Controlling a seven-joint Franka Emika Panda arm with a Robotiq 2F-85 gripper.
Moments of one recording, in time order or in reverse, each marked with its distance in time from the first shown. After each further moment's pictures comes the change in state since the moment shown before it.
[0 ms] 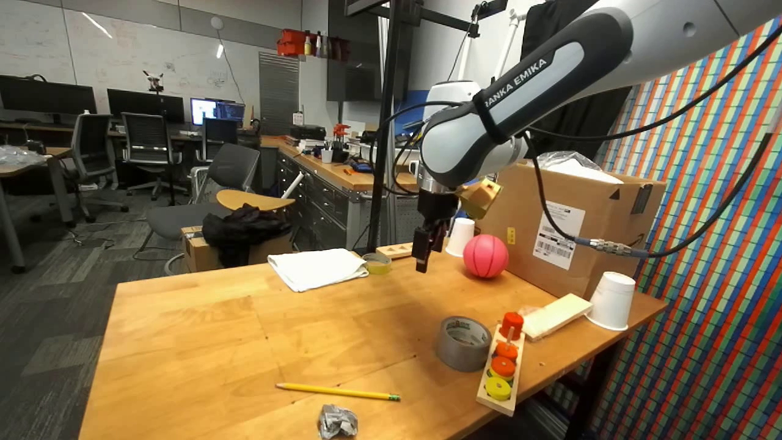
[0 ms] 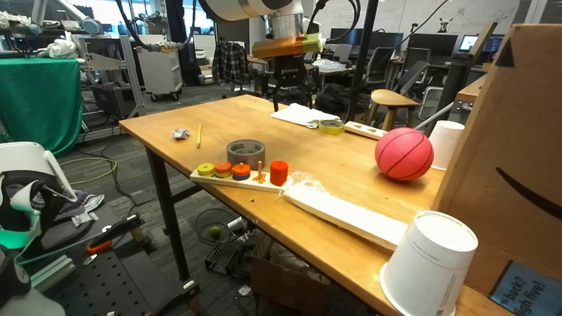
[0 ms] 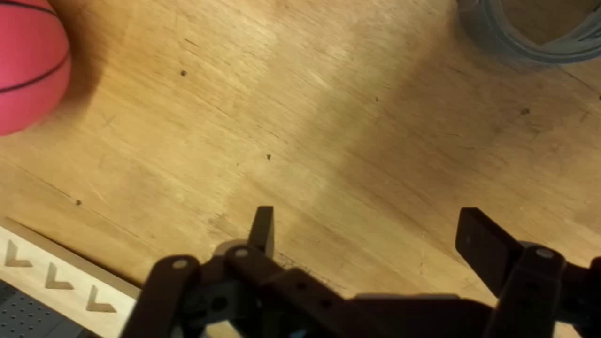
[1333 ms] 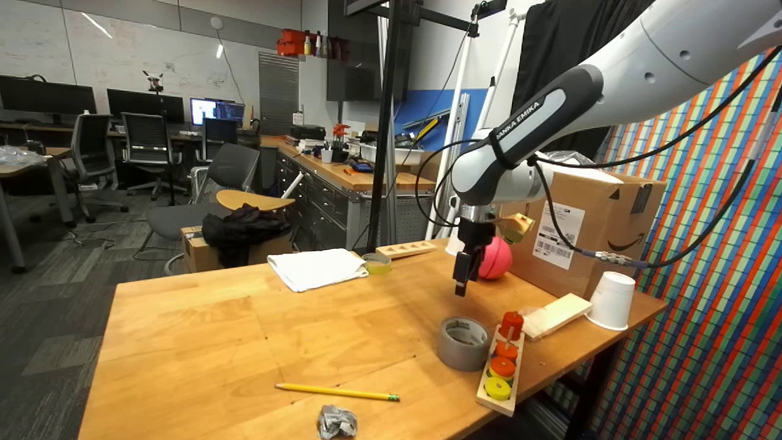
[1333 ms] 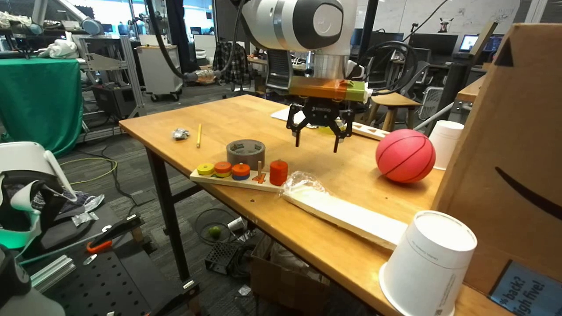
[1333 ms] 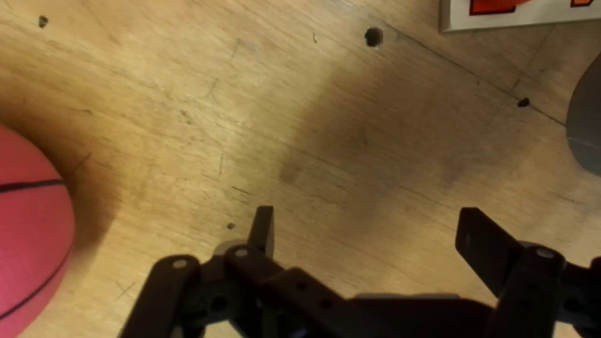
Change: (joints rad) arm -0.158 0.119 -0.052 0.014 0.175 -0.018 -0.252
